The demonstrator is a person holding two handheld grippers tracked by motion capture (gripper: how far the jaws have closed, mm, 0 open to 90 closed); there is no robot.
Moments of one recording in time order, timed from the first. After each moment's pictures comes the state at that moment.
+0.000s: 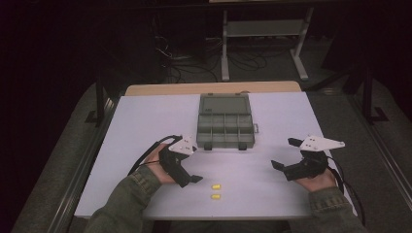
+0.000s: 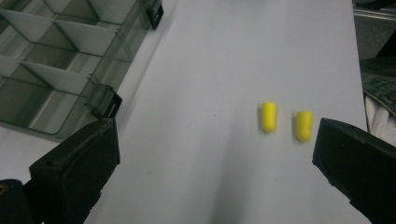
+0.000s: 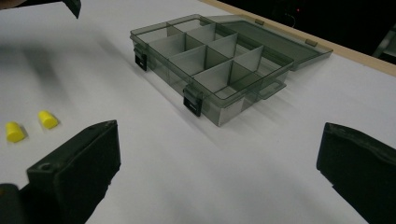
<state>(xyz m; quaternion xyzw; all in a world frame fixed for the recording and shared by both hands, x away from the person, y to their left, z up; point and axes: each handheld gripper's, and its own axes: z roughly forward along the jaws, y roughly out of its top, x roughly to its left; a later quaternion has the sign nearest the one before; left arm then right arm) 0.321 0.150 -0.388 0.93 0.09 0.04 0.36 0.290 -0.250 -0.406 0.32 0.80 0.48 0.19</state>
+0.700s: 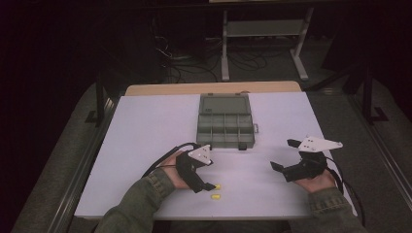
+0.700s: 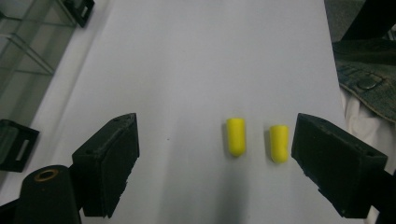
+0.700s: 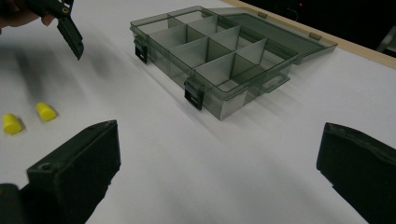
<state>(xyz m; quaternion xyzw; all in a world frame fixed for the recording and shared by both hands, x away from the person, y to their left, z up) 0.318 0.112 -0.410 0.94 0.04 -0.02 0.33 0.290 -0.249 -0.409 0.32 0.80 0.47 0.19</state>
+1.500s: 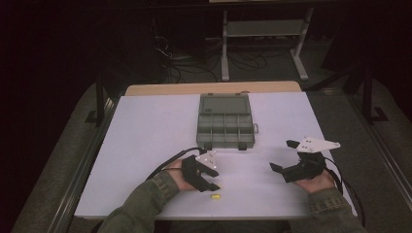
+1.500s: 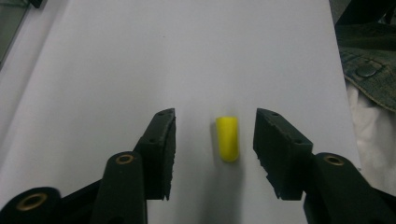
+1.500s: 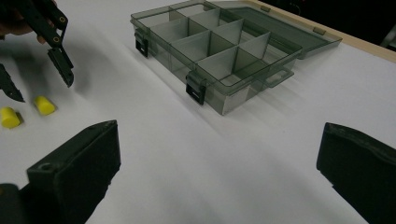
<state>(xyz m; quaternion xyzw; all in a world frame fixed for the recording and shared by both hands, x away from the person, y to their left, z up) 0.316 0.100 -0.427 0.95 0.03 -0.04 0.31 0.291 -0.247 -0.412 0.32 0.81 0.46 0.18</state>
